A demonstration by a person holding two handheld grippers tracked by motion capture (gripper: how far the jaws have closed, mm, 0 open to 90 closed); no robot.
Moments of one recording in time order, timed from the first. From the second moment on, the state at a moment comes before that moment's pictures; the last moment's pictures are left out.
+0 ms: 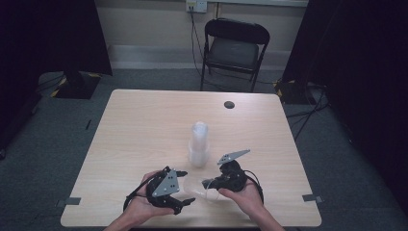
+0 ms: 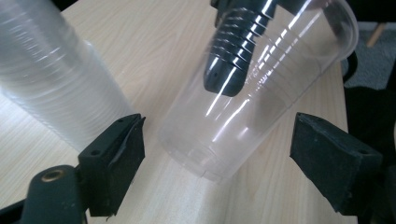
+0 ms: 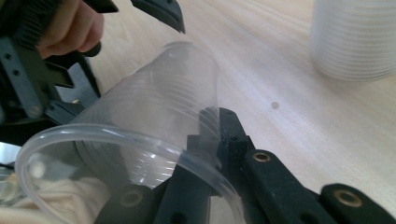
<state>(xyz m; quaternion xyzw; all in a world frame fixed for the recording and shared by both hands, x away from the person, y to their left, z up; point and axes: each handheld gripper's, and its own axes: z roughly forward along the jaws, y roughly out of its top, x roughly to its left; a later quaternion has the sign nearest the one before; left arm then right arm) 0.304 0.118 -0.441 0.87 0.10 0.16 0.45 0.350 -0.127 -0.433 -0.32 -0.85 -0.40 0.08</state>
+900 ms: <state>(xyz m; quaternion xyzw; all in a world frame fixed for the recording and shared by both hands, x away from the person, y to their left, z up) 0.296 0.097 -0.451 0.89 0.02 0.19 0.41 0.361 -0.098 -0.442 -0.32 -0.87 -0.34 0.15</state>
